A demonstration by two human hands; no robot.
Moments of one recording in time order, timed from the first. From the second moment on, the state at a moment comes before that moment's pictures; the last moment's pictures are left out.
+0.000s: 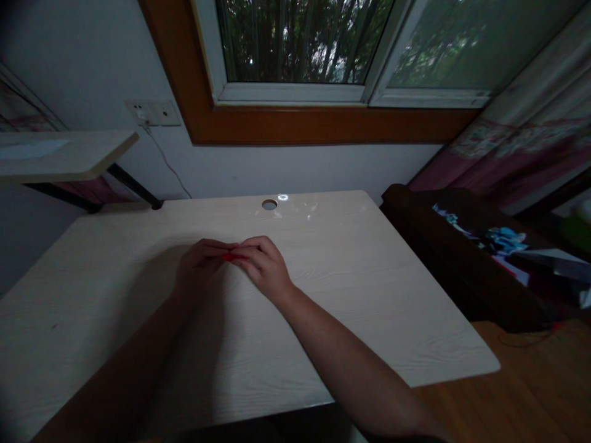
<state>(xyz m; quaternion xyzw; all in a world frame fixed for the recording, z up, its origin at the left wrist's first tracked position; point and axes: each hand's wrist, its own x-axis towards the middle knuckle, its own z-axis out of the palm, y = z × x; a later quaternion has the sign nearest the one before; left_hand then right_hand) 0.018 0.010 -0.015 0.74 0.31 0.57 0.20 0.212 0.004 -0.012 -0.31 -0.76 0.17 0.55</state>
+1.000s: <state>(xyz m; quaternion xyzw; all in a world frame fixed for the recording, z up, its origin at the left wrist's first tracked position) 0.019 0.007 -0.016 0.75 0.33 0.54 0.19 0.213 0.004 -0.009 -0.31 -0.76 0.15 0.55</state>
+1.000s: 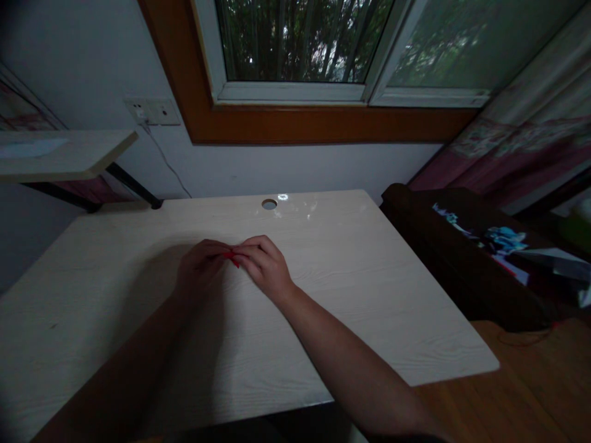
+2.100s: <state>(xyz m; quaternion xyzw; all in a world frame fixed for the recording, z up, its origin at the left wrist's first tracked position) 0.022 0.006 -0.013 0.75 0.32 0.55 0.18 0.213 0.005 -0.013 -0.32 -0.76 0.14 0.54</state>
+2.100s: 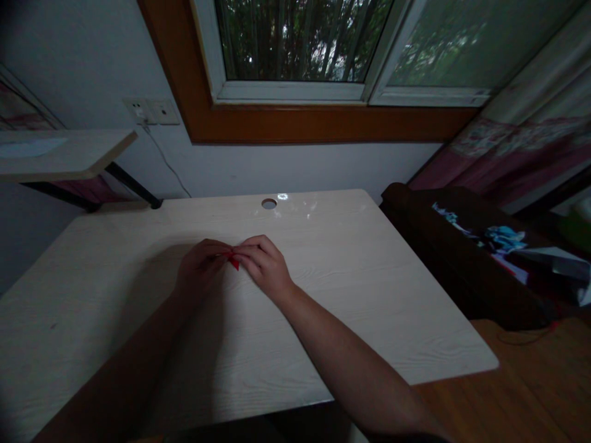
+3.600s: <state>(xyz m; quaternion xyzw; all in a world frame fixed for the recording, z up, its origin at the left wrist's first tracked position) 0.021 0.004 -0.015 0.73 0.34 0.55 0.25 0.211 0.005 -0.013 -0.32 -0.75 0.17 0.55</state>
